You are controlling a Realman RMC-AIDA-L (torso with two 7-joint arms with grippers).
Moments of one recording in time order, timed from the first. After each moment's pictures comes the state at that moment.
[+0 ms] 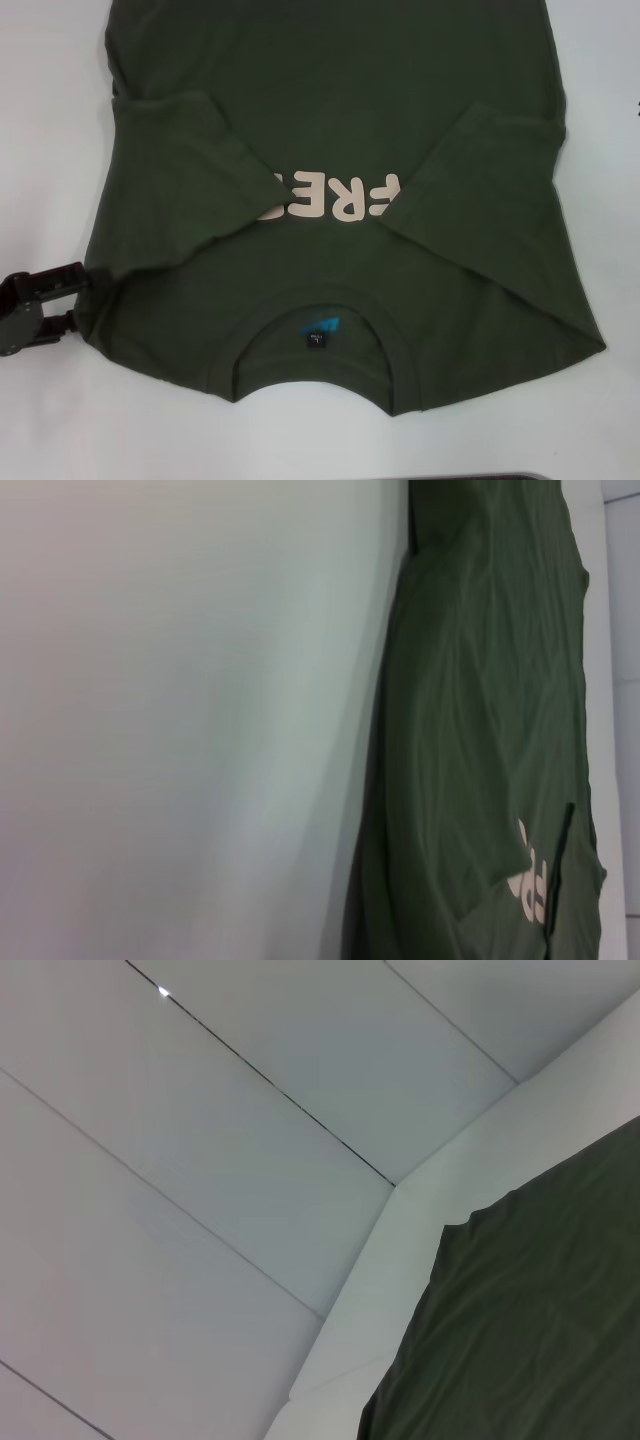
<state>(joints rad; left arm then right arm) -0.30 -2.05 0.44 0.72 2.30 1.64 -2.43 0.31 2.01 -0.21 -0.71 -1.99 -1.82 1.94</state>
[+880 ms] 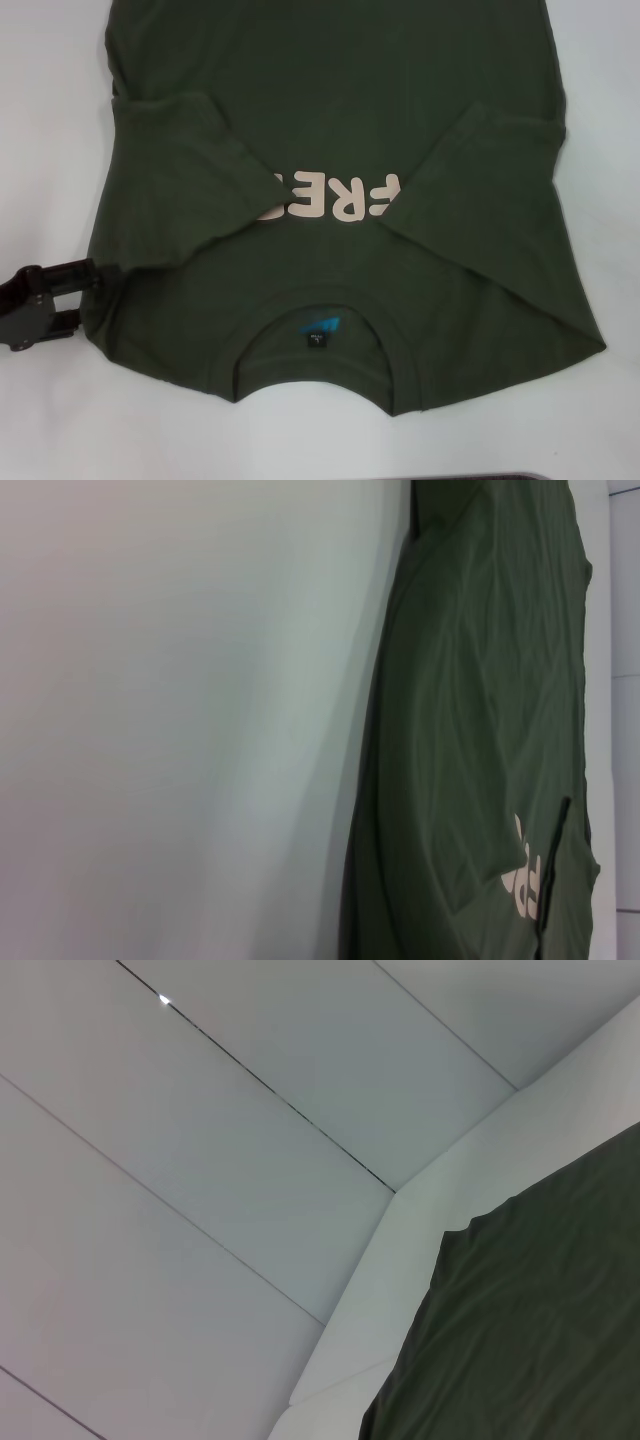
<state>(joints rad) -0.32 -2.05 0.46 0.69 2.30 1.63 -2.46 0.31 2.01 -0.21 -0.70 -1.99 -1.82 1.94</state>
